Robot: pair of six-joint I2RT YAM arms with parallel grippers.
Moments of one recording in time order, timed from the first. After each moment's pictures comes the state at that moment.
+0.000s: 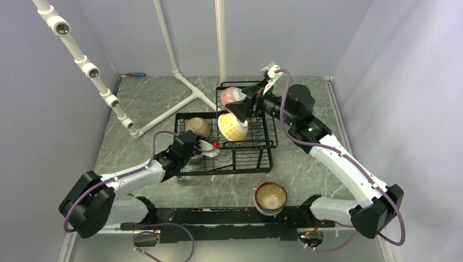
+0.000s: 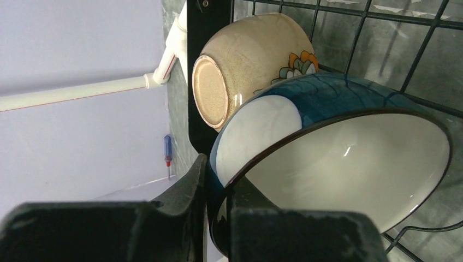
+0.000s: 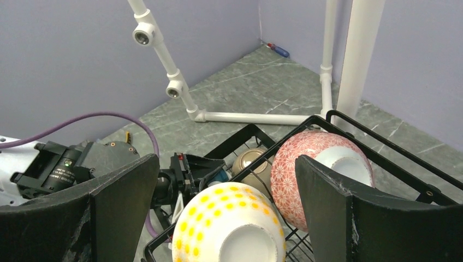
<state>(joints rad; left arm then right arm) -0.70 1.21 0.52 0.18 -0.34 1.11 0.61 1.18 1.18 0.02 -0.37 0.20</state>
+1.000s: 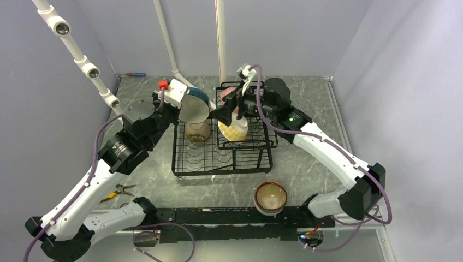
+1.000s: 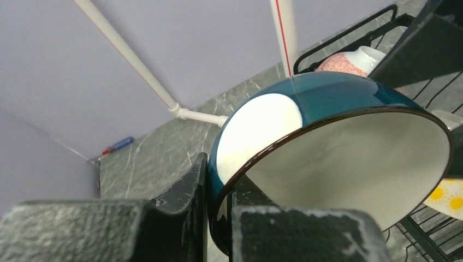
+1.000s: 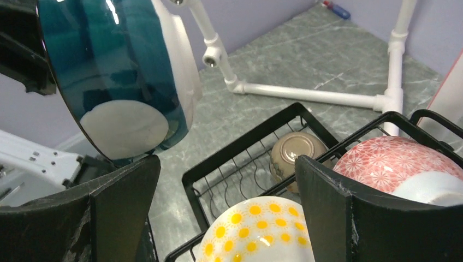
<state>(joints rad) -0.70 0.93 1.20 -0.34 -0.36 0.29 0.67 1.34 1.27 -0.02 -0.48 0.24</state>
